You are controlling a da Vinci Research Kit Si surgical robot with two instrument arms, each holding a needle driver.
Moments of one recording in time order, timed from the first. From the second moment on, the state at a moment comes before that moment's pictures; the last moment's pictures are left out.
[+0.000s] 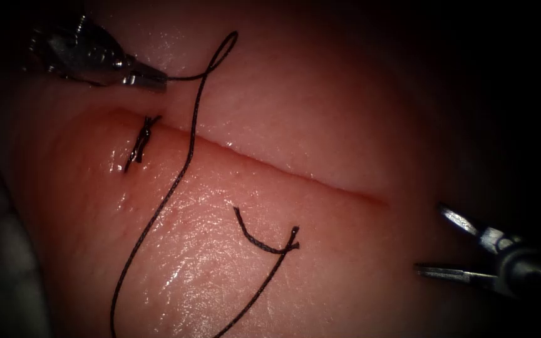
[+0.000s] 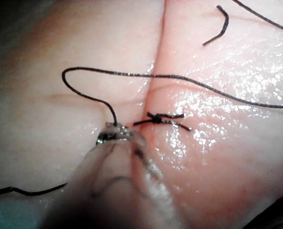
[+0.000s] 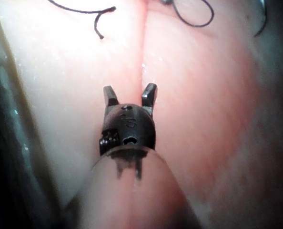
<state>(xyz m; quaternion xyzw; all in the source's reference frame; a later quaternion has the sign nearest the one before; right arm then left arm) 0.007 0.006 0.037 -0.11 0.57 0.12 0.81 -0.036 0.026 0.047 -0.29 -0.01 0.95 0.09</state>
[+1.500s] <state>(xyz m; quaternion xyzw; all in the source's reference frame) 0.003 0.006 0.039 -0.11 0.57 0.11 0.81 -0.062 0.018 0.035 -0.43 -0.07 0.89 0.11</state>
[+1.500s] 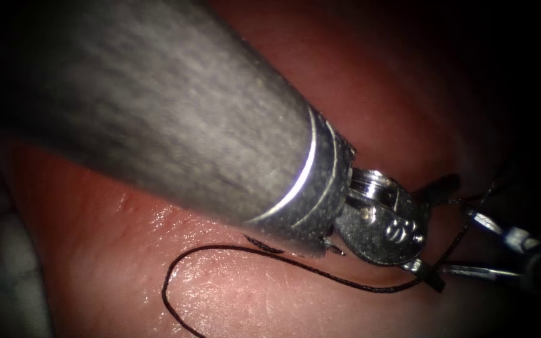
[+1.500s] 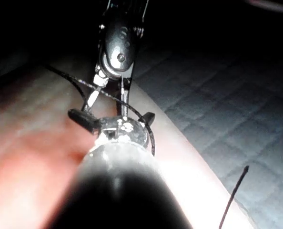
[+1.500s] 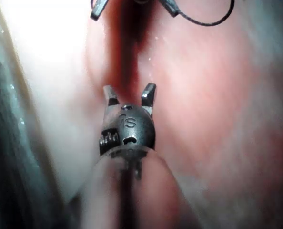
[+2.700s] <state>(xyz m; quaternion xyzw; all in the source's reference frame) 0.005 0.005 0.038 -0.11 0.56 0.12 0.81 -0.040 0.008 0.044 -0.42 -0.08 0.89 0.12</state>
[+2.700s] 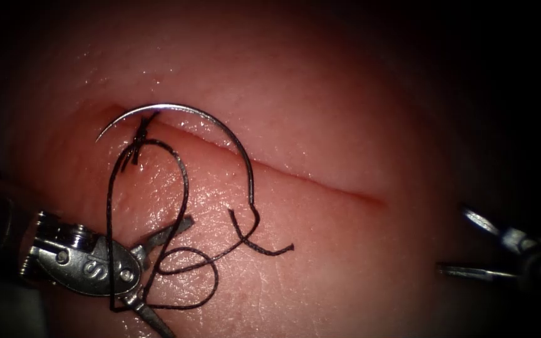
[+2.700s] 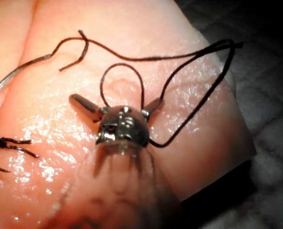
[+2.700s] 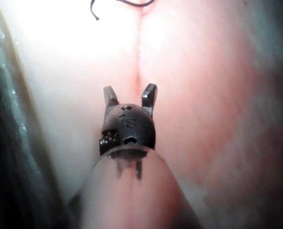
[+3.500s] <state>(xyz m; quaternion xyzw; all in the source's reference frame) 0.006 0.006 0.038 -0.11 0.56 0.12 0.81 -0.025 0.006 0.040 -0.39 -0.07 0.90 0.16</state>
